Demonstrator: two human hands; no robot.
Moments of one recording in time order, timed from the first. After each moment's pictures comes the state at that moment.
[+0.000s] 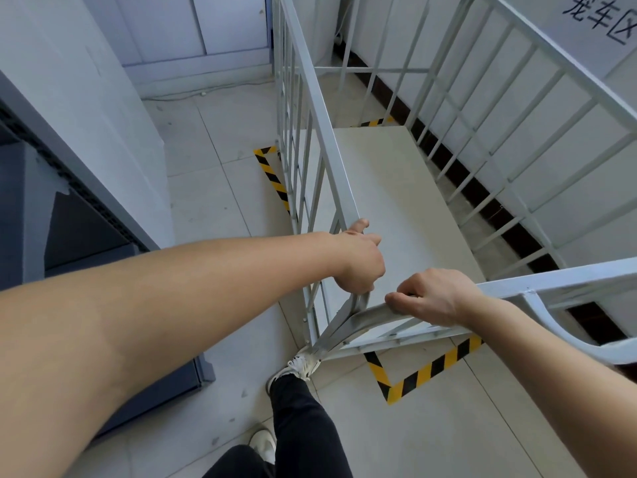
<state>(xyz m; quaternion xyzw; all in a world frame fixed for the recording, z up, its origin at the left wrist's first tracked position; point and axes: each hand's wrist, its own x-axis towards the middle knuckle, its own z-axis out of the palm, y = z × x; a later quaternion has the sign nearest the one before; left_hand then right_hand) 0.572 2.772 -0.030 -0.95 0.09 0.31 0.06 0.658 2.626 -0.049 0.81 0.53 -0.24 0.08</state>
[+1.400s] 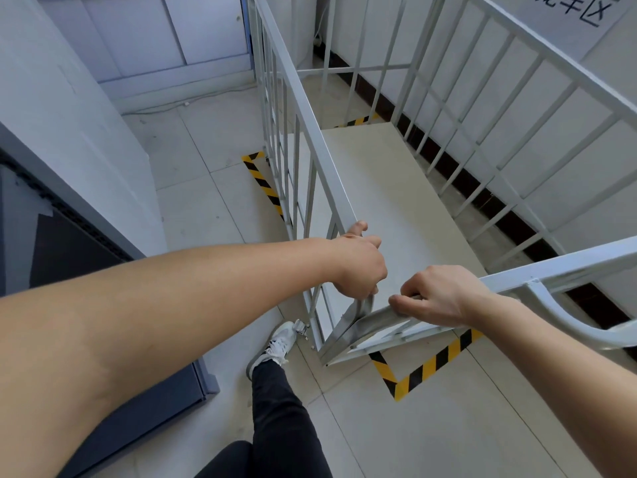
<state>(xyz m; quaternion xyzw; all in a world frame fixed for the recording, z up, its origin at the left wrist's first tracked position) 0.575 2.766 -0.033 -0.95 0.12 0.28 0.06 0.657 2.614 -0.046 0.82 0.53 -0.20 0.08</state>
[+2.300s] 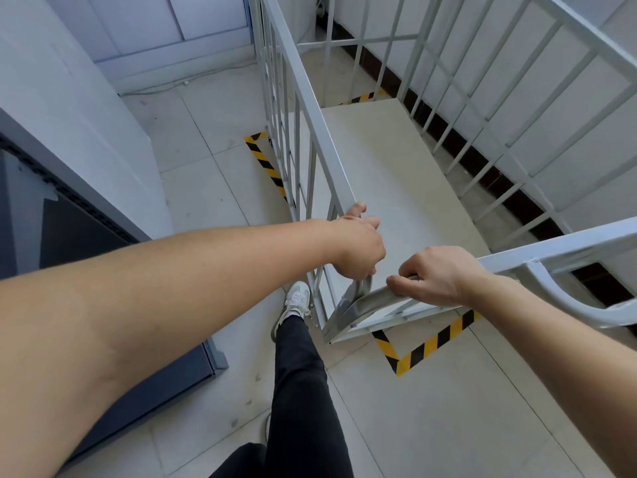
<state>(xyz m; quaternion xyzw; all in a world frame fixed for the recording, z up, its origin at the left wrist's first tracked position) 0.576 2.765 -0.033 -0.95 0.11 0.30 0.07 0.657 2.614 -0.047 0.82 0.53 -0.20 0.08</state>
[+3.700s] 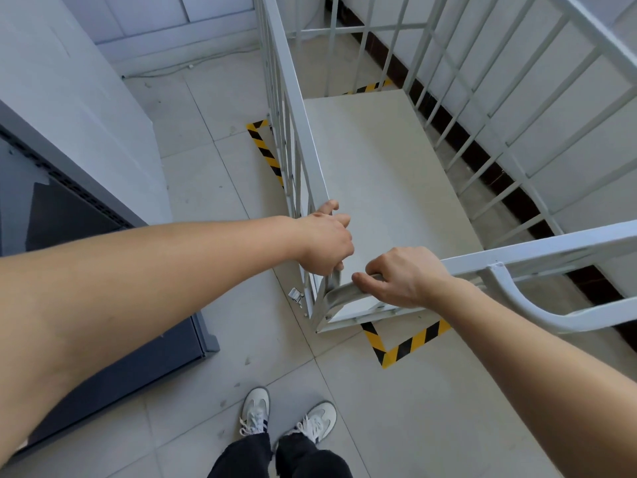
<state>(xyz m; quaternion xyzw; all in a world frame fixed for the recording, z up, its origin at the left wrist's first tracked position) 0.576 2.762 -0.027 -0.94 0.10 0.30 0.08 0.659 2.610 -0.046 0.79 0.58 -0.18 0.06</state>
